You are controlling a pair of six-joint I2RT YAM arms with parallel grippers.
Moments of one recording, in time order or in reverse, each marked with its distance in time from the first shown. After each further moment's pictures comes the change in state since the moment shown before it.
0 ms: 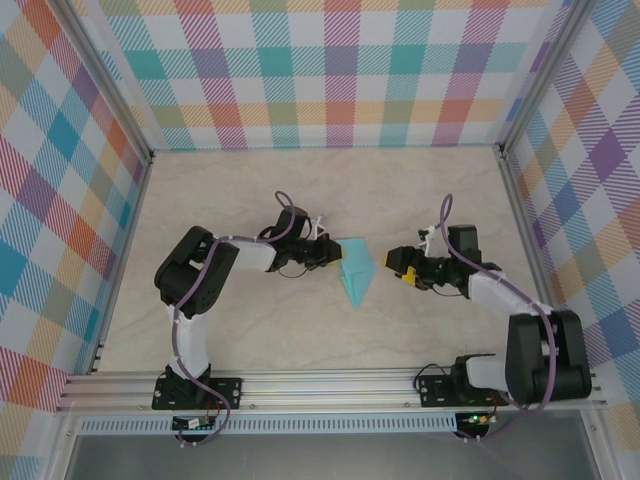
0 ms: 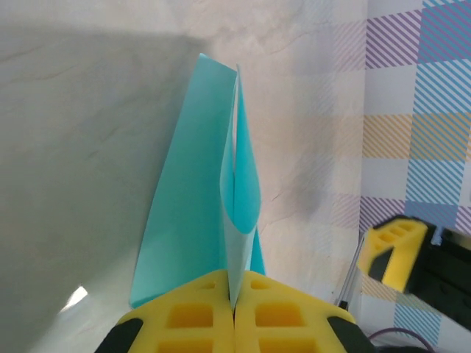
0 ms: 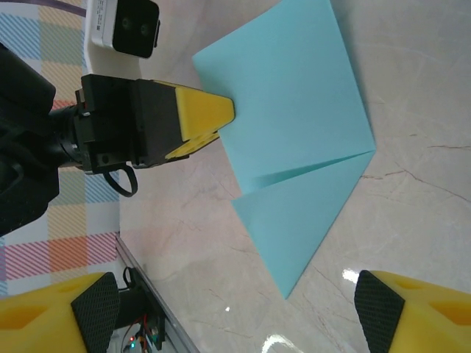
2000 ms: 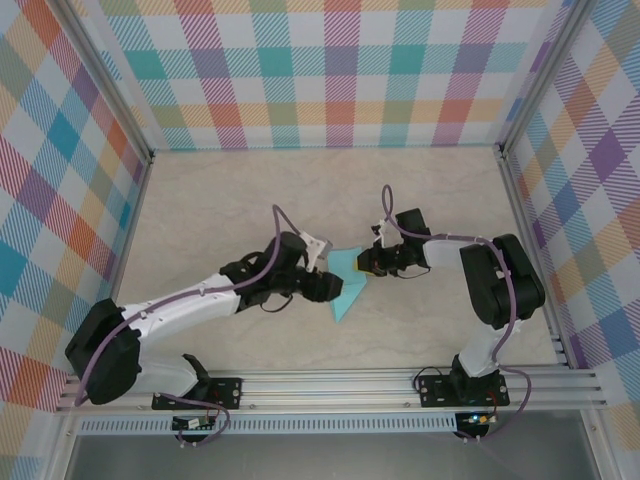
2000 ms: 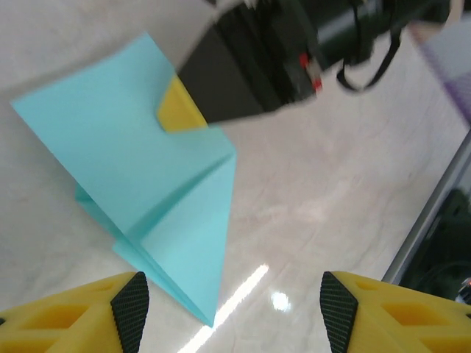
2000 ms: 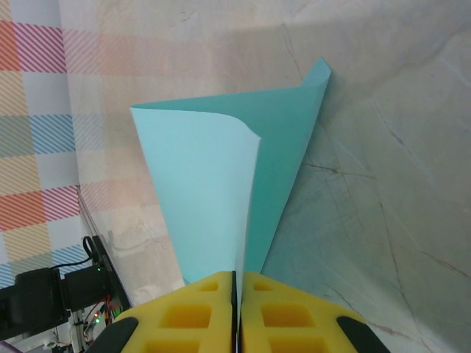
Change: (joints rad) left arm -0.344 -0.648 -0.164 -0.546 -0.525 0.440; right arm 0.240 0.459 0.281 0.034 0.069 -0.047
